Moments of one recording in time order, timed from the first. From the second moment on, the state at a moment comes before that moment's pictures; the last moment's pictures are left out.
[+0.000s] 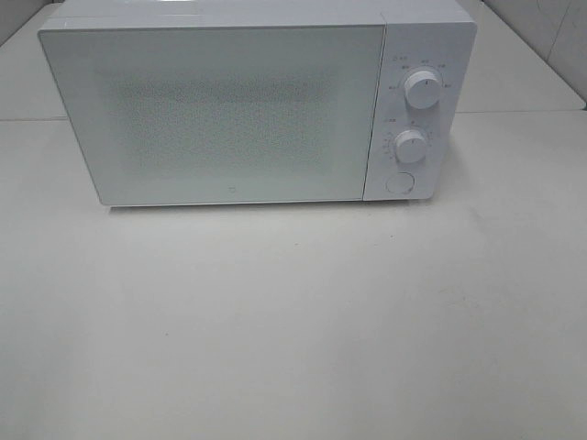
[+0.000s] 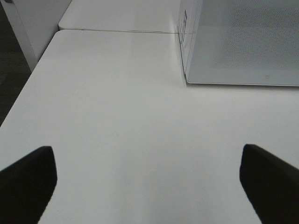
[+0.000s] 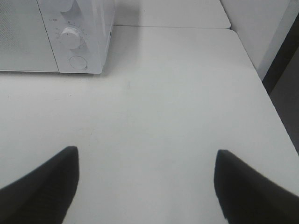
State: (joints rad) left arm 0.01 0.00 -0.51 -0.02 1.04 -0.01; right arm 0.09 0.00 -0.49 -0.15 0.97 0.09
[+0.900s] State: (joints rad) left arm 0.01 0.00 -0.51 -0.02 1.04 -0.01; right arm 0.09 0.09 -0.53 -0.15 0.73 0.08
